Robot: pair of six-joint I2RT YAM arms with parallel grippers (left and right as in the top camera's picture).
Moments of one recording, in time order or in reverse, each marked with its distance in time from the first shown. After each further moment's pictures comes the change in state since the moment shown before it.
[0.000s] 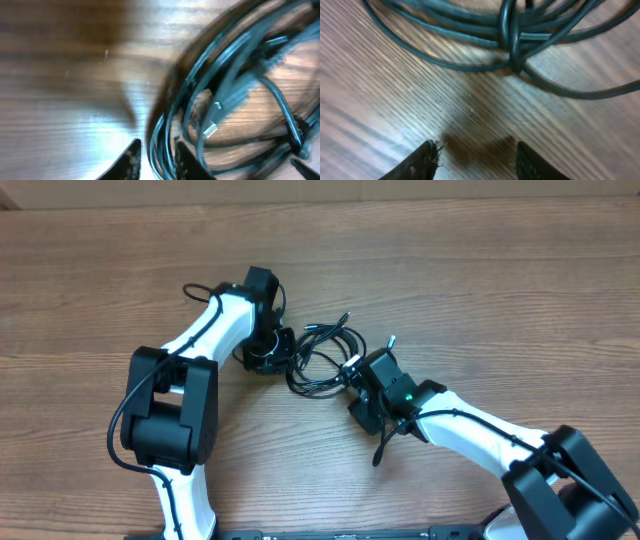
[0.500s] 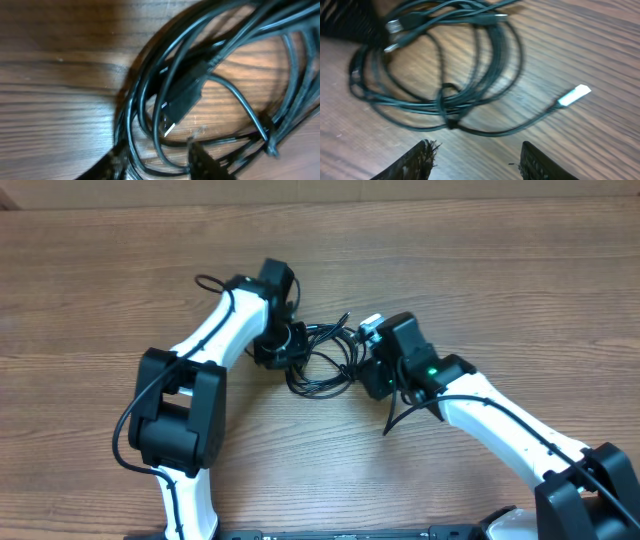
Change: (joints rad) left arm -0.068 0.000 0.037 0.009 -0.031 -0.051; right arm -0.137 -0.071 0.135 -0.060 -0.015 0.045
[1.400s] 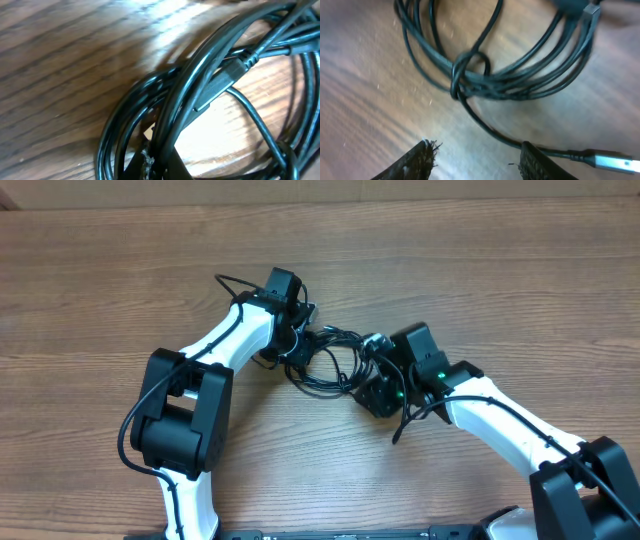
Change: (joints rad) left arm -0.023 -0.009 -0.098 0.232 -0.005 0.389; right arm -0.055 0.012 -0.099 -0.004 -0.269 -0.082
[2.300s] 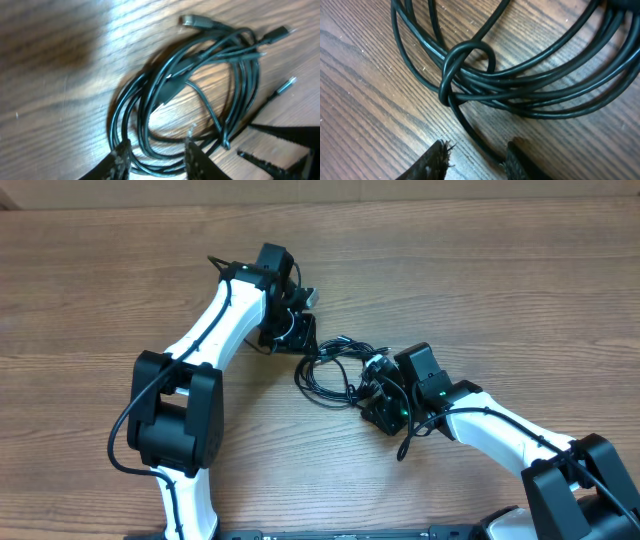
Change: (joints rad) left arm 0.031 0.006 0.211 -0.292 0.147 -0.021; right arm 0.000 0.001 -0.144 0.120 -0.027 -0.045
